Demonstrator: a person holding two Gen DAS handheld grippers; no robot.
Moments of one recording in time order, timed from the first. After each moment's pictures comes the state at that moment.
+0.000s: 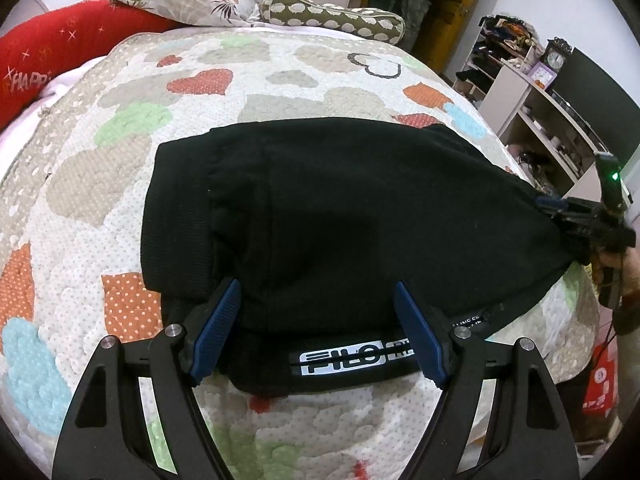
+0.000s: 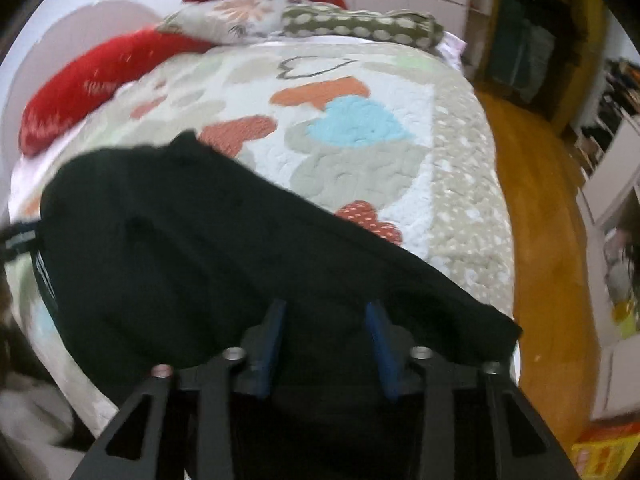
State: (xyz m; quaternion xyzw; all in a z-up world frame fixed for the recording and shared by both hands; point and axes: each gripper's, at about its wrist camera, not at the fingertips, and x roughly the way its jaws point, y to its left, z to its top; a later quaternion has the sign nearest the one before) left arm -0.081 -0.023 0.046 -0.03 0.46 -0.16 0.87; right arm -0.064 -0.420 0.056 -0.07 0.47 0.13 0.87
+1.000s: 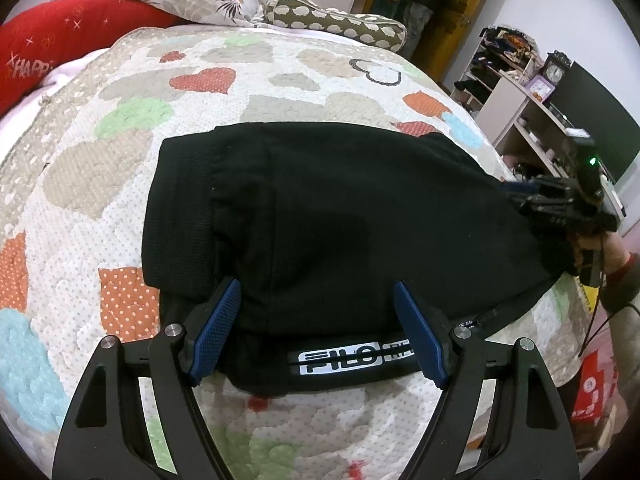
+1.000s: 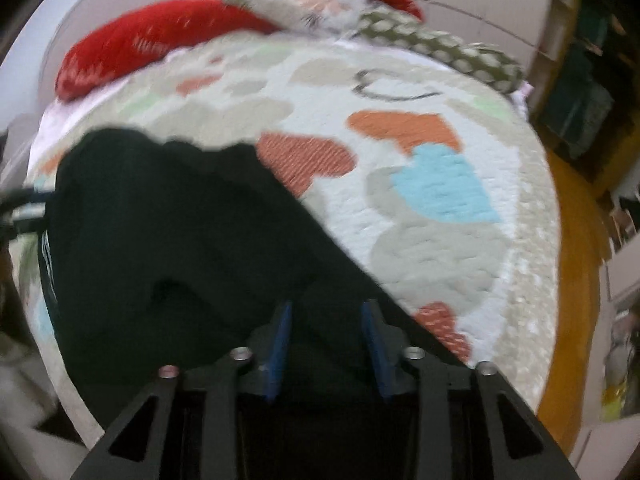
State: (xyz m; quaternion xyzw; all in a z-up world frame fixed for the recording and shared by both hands) left arm -0.083 -0.017 0.046 -0.06 0.46 -0.17 0.87; right arm -0.022 -0.364 0.056 -0.14 0.47 0.22 0.84
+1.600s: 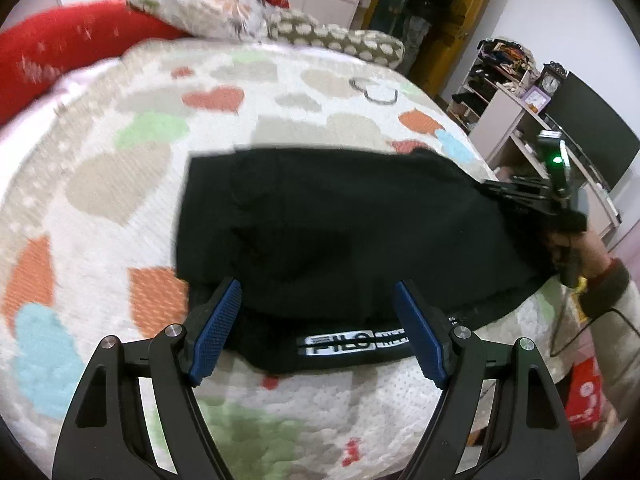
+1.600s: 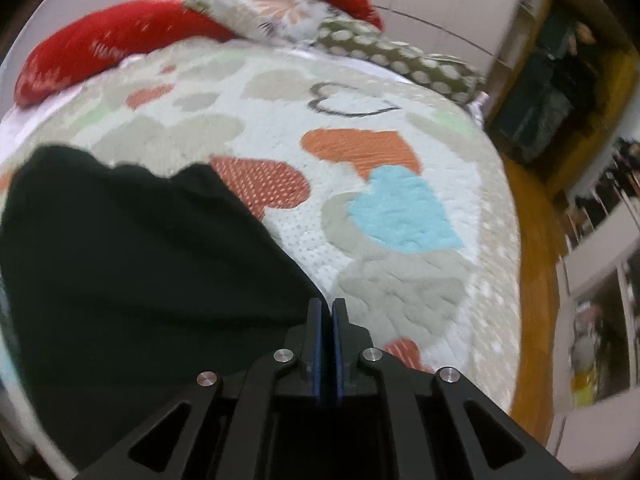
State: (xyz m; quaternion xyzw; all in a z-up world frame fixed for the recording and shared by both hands) left arm -0.104 -0.002 0.077 -0.06 0.43 -0.16 0.89; right arm -0.011 -0.355 0.074 -0.15 0.44 0.12 0.88
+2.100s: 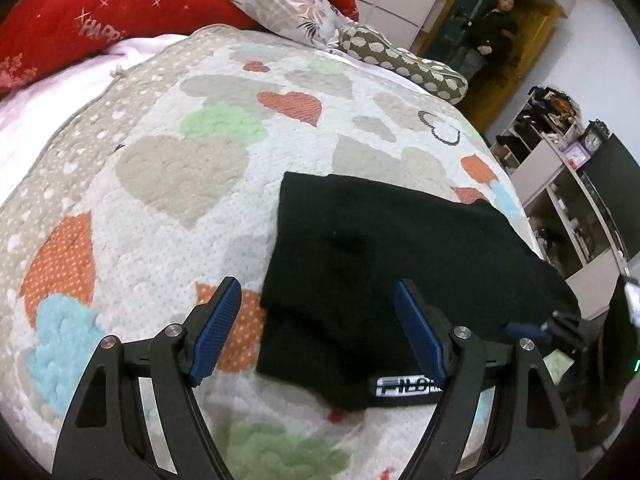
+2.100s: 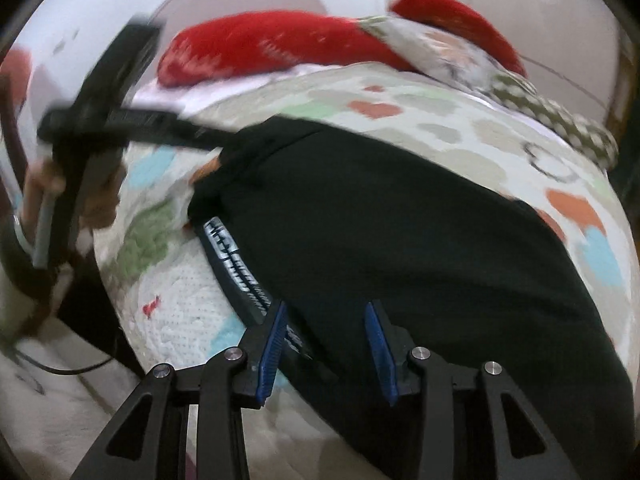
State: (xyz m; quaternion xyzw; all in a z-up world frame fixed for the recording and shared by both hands) left arm -0.071 0.041 0.064 -0.14 0.44 -0.09 0.88; right arm -0.125 -0.200 0.064 -0.16 0.39 0.35 0.84
